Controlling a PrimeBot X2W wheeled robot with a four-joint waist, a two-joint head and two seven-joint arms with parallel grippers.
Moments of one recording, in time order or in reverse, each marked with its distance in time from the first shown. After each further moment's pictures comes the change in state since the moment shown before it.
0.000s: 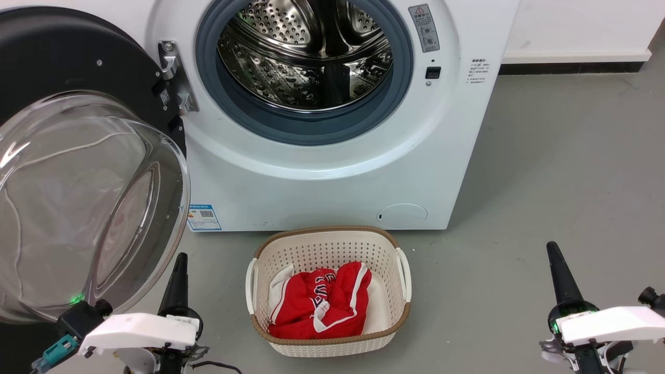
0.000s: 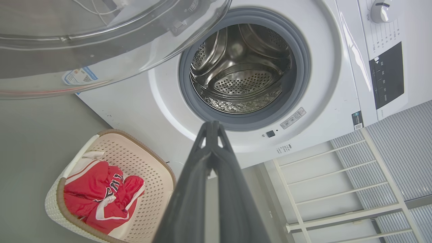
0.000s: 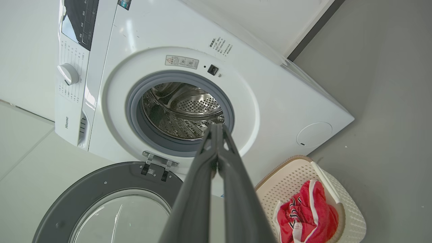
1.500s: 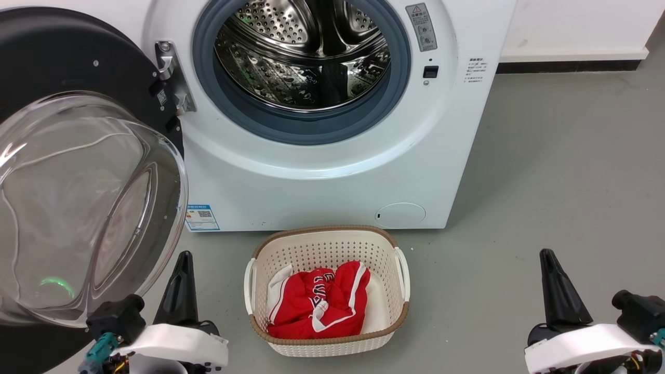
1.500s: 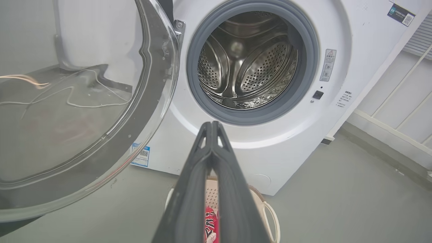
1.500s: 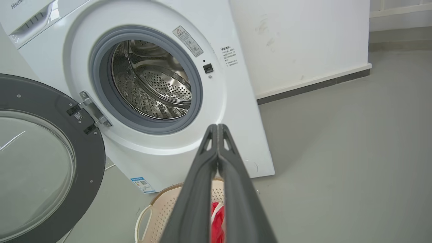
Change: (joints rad) left arm 0.047 0.006 -0.053 -0.064 0.680 0.040 -0.163; right arm 0.074 0.014 0.022 -0.084 -0.694 0.000 -0.130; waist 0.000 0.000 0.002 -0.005
